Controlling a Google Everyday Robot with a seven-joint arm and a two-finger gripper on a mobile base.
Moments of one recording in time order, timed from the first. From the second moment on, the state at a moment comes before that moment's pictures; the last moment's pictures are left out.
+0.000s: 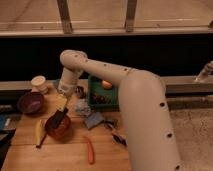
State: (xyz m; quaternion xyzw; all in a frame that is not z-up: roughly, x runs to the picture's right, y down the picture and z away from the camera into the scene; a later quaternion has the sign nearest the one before) arm -0.224 0.100 0.744 -0.56 -0.10 0.16 0.81
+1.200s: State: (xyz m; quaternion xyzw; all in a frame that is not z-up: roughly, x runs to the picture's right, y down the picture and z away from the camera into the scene) arm -0.223 0.103 0.760 -0.57 -0.10 0.15 0.80
